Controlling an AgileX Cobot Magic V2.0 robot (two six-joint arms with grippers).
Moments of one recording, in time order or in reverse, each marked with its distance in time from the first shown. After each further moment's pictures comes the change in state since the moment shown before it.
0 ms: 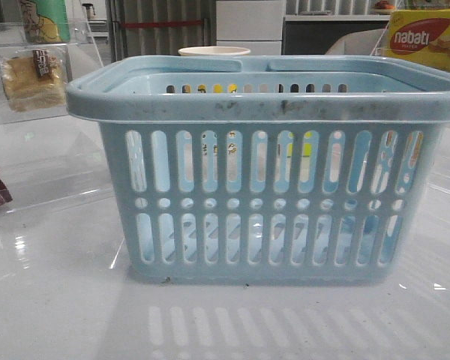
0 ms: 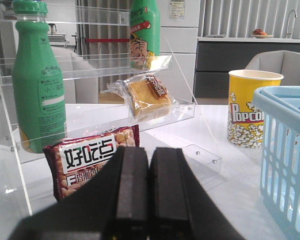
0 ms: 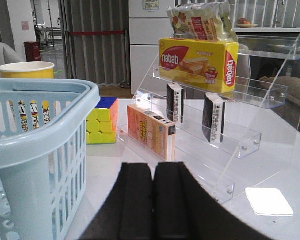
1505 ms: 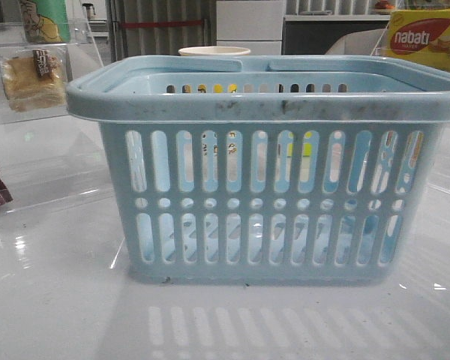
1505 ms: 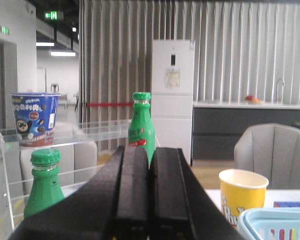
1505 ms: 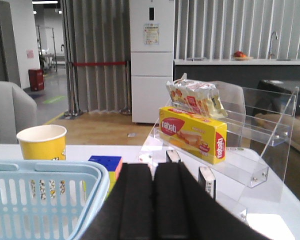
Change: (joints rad) left arm 0.000 0.179 -0.496 0.000 0.136 0.000; right arm 0.000 0.116 -0.516 0.000 0.340 0.000
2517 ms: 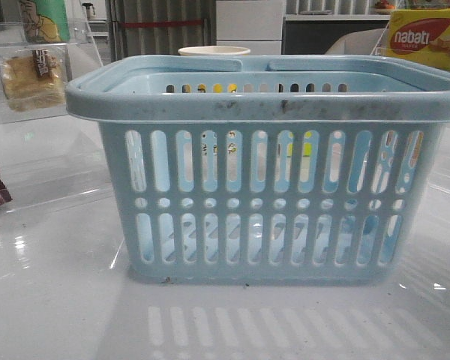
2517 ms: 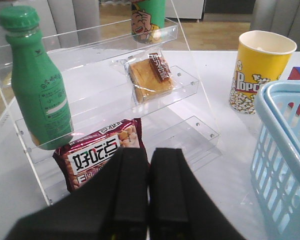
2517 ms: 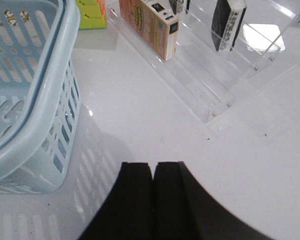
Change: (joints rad) left arm 0.000 0.318 -0.177 0.000 0.406 0.000; right arm 0.000 0.607 -0.167 0.000 0.292 0.002
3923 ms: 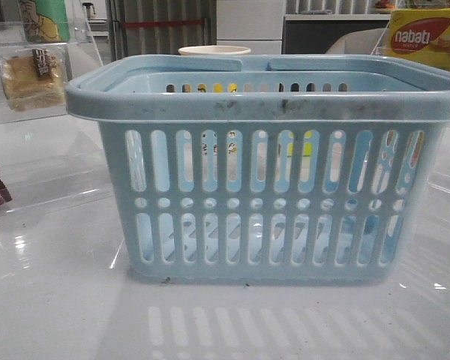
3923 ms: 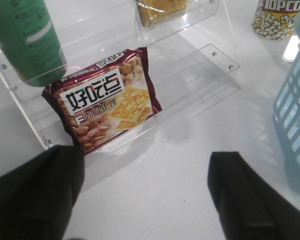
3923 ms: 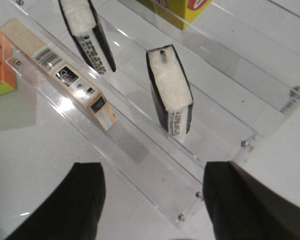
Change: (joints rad) left arm 0.000 0.198 0.000 0.020 0.077 0.000; right arm -0.209 0.837 -0.568 0.072 -0.103 0.000
